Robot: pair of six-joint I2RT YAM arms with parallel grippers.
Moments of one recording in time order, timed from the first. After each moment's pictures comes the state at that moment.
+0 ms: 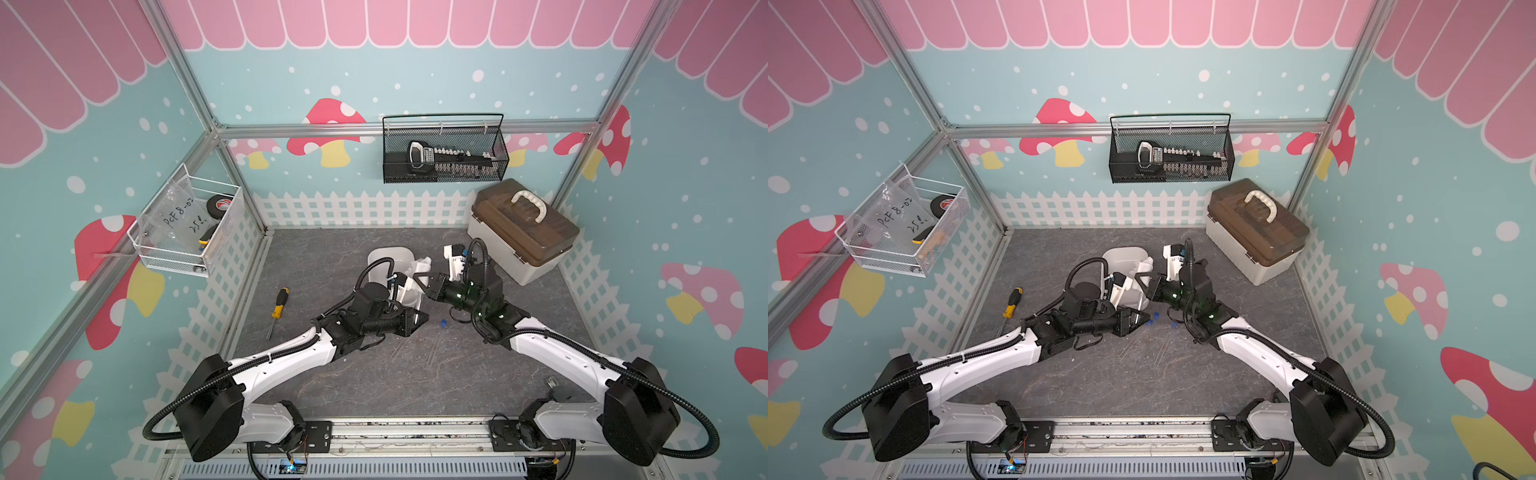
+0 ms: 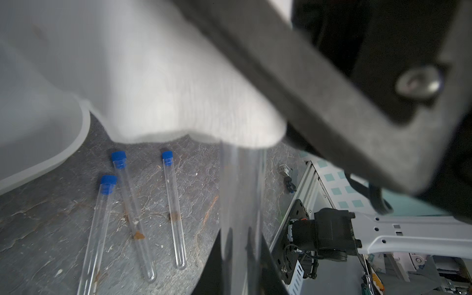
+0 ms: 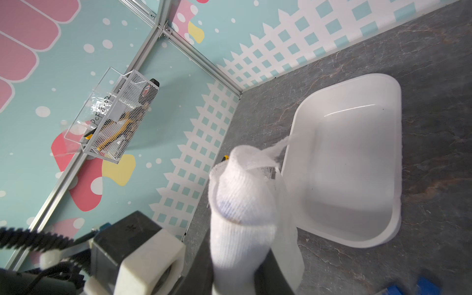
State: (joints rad) left arm -0.79 1.33 0.84 0.03 0.37 -0.67; right arm 0.64 1.27 0.79 0.26 -0.27 0.83
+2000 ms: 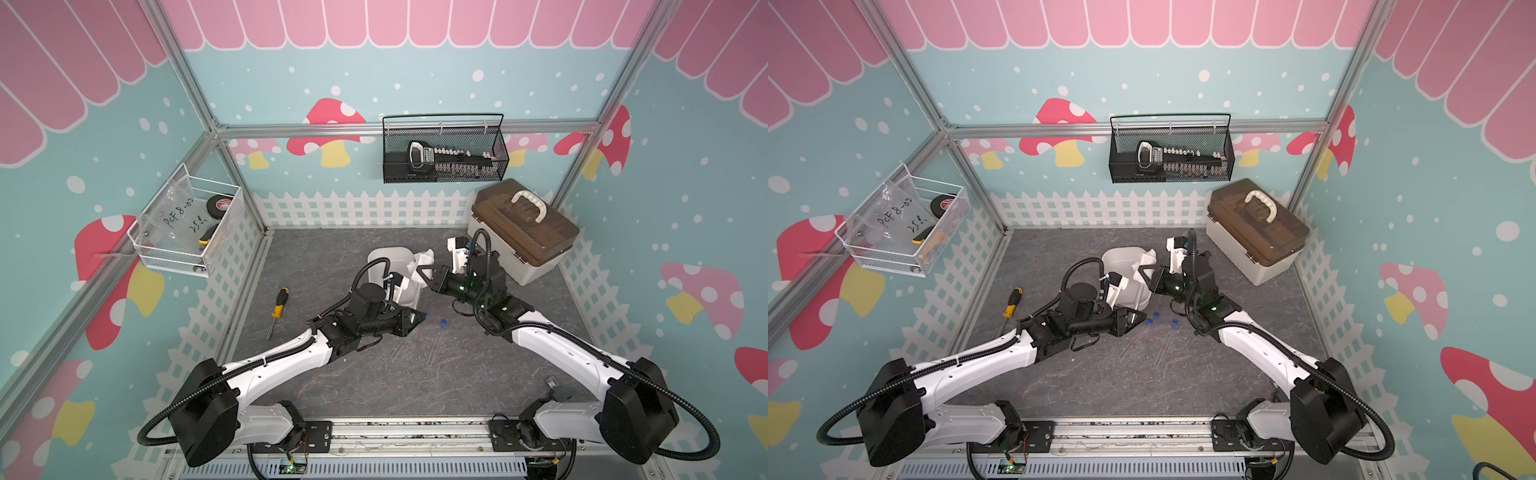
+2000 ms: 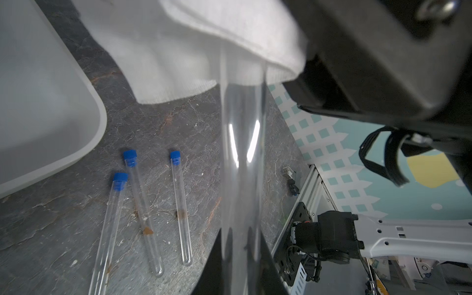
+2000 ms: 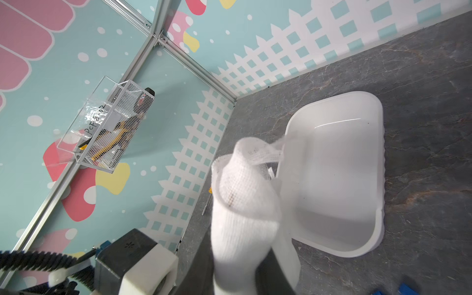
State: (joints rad) left arm -0.79 1.29 0.82 0.01 0.35 -0.67; right arm 0.55 1.30 0.90 0.17 -0.30 0.78
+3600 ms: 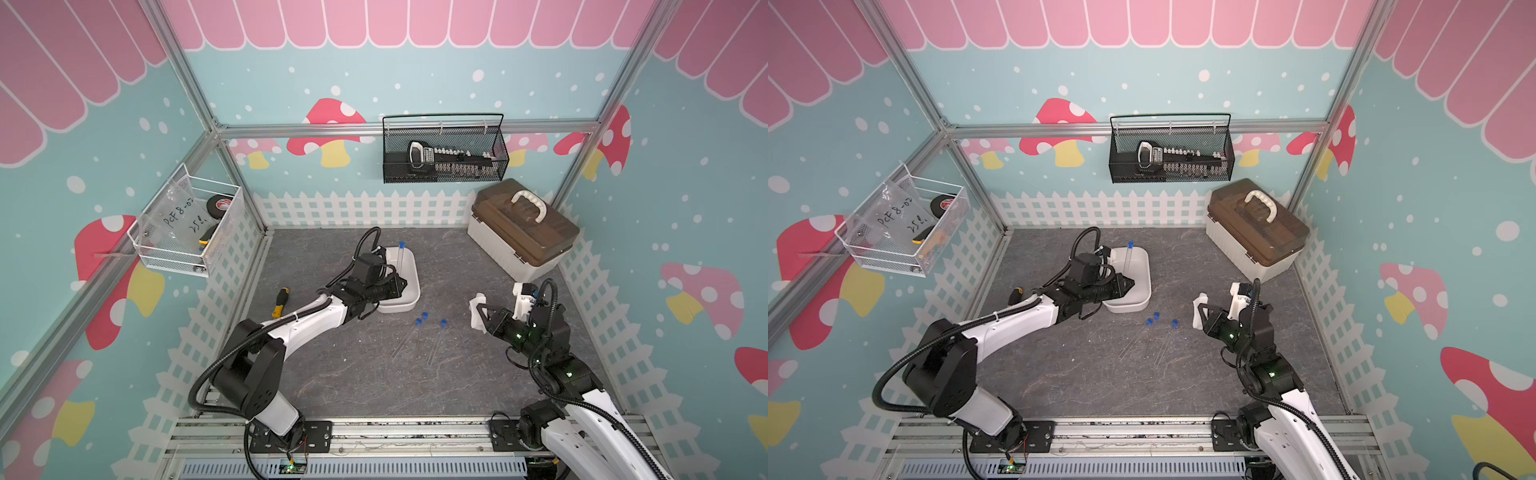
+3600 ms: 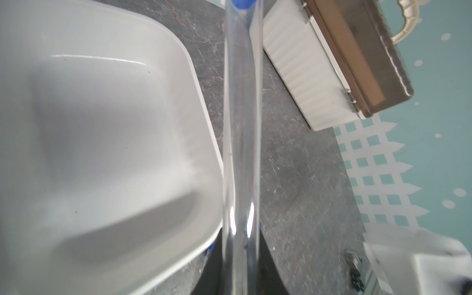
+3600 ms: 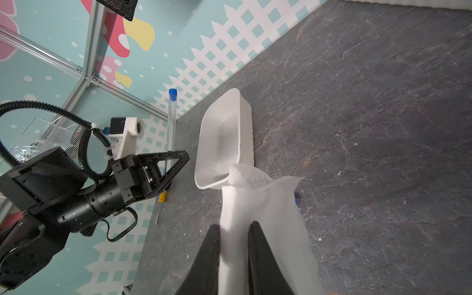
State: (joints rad) left arm -0.56 1.65 1.10 -0.05 0.22 -0.67; right arm 0.32 0.61 0.51 -0.27 -0.20 0.79
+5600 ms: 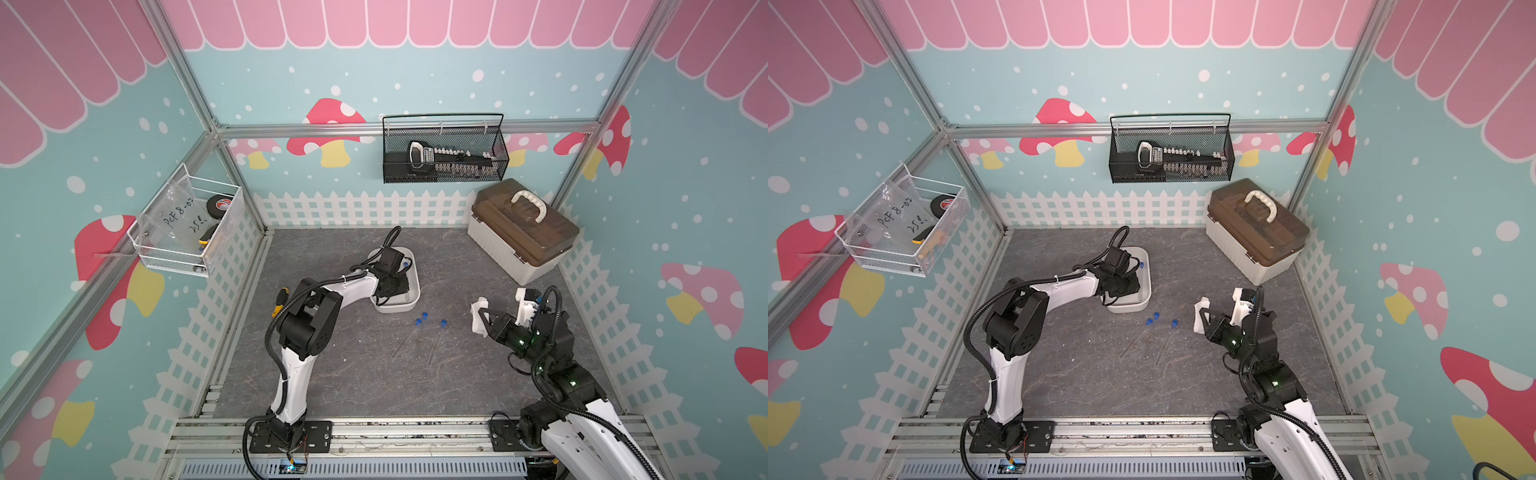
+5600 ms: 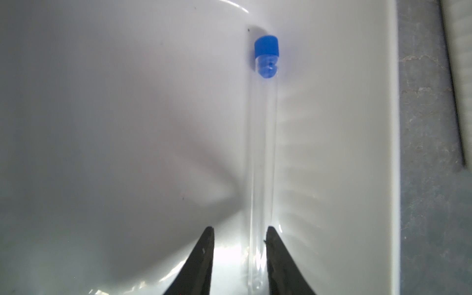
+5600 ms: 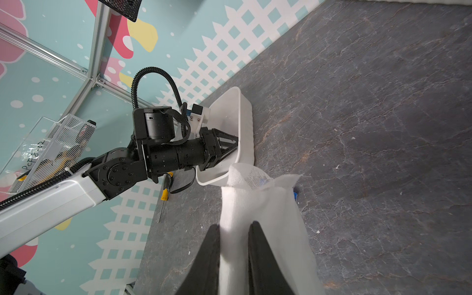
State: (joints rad) left arm -0.53 2.12 1.48 -0.33 0.08 -0.70; right arm 0.32 0.53 0.48 -0.29 -0.20 0.80
